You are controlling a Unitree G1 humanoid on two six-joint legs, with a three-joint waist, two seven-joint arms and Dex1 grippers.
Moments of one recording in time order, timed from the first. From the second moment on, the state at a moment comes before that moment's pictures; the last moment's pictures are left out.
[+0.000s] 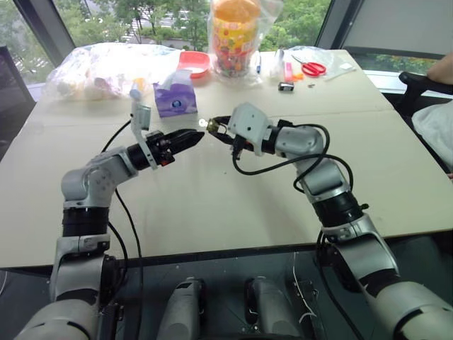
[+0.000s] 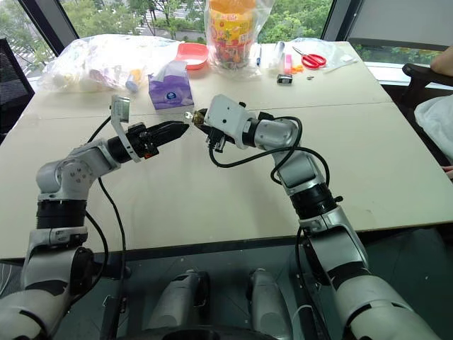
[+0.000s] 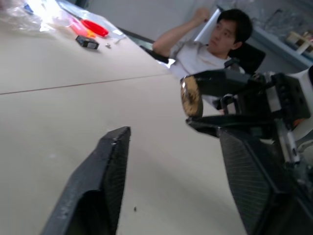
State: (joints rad) left arm -0.71 0.46 0.19 0.24 -0.75 0.82 -0.89; right arm -0.85 -0.31 0.25 0.17 -0.09 0.13 0.78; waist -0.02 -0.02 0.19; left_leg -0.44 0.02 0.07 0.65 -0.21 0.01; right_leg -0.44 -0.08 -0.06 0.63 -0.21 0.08
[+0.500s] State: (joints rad) left arm -0.75 0.46 0.21 0.30 -0.77 0.82 -0.92; right arm -0.83 -0.32 0.27 0.12 -0.09 0.16 0.76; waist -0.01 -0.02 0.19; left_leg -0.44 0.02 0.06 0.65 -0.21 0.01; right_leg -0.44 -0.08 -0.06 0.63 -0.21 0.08
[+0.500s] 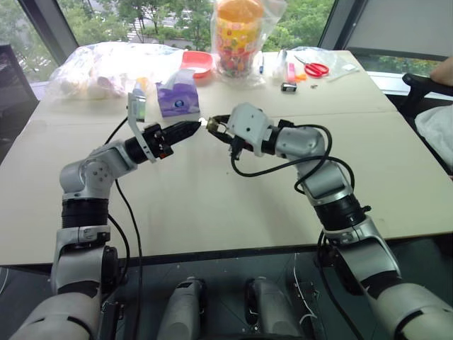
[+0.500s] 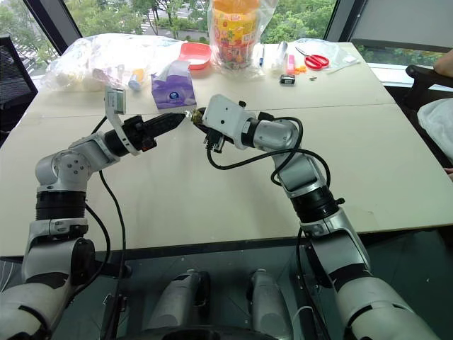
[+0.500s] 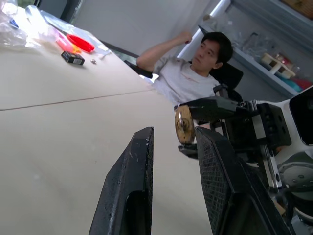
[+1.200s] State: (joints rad) left arm -0.76 0.46 0.18 0.30 -0.71 0.77 -0.96; right arm -0.82 -0.32 0.27 0.10 -0.09 0.19 0.77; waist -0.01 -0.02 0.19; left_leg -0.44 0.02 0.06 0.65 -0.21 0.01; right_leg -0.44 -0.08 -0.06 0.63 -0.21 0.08
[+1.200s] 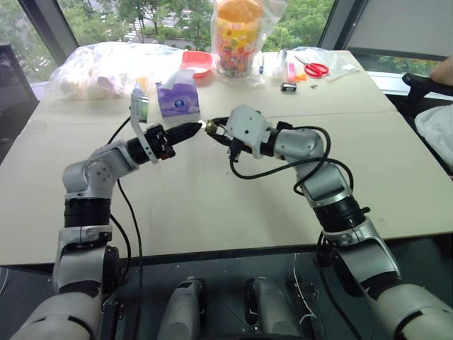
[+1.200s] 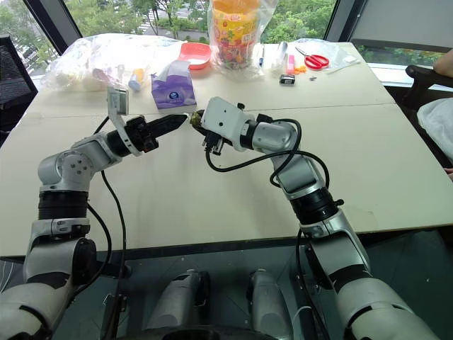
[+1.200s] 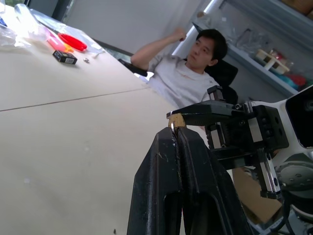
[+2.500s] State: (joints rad) left arm -0.88 0.56 0.03 0.32 -0.55 0.81 -1.26; right arm -0.78 -0.35 0.30 0.05 -0.10 0.19 0.83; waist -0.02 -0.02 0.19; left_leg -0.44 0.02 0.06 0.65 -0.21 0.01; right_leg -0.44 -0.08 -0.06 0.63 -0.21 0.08
